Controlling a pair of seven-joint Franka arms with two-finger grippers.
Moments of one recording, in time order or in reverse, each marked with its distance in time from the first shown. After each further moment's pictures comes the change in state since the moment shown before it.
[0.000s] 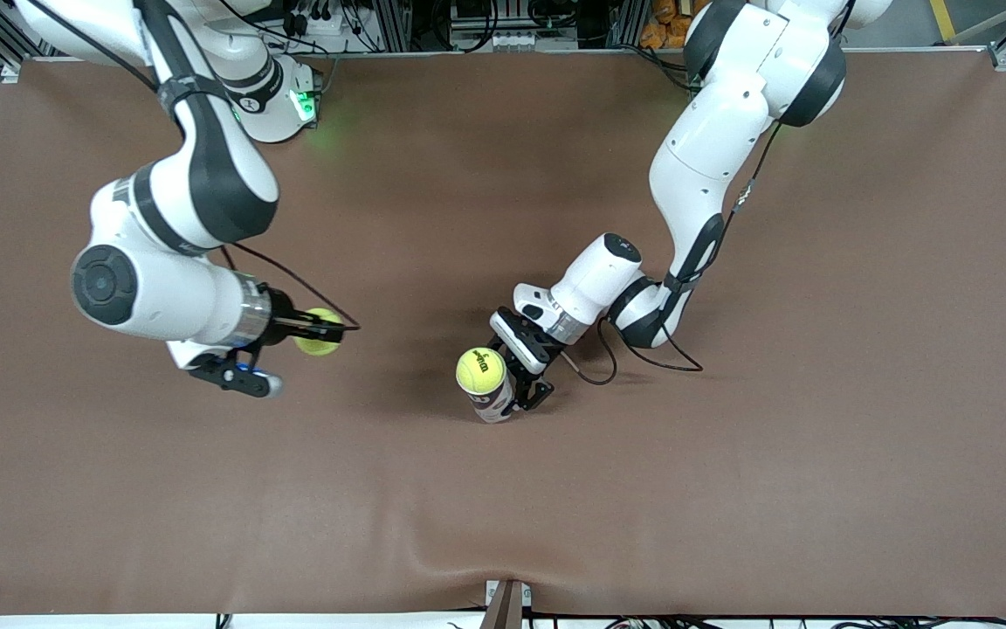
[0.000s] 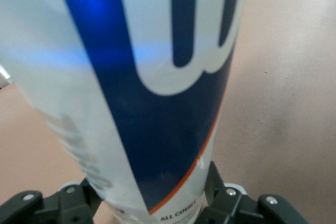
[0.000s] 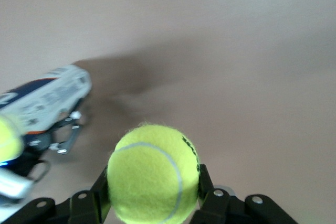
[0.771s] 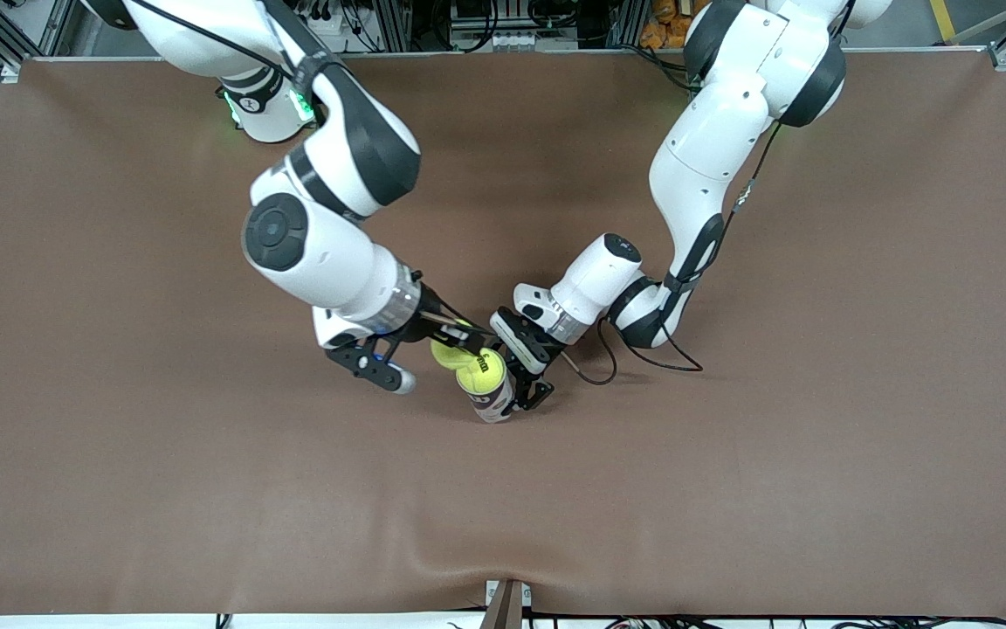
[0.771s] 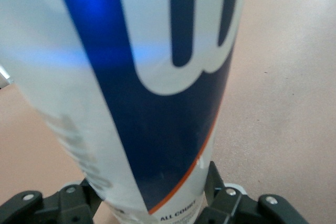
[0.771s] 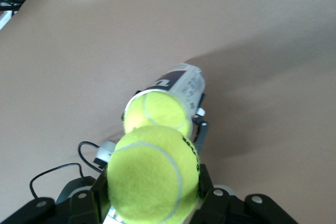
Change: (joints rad) left arm 0.000 0.001 0.000 0.000 0.000 0.001 0.000; right arm 0.236 0.160 0.000 0.207 0.017 0.264 0.355
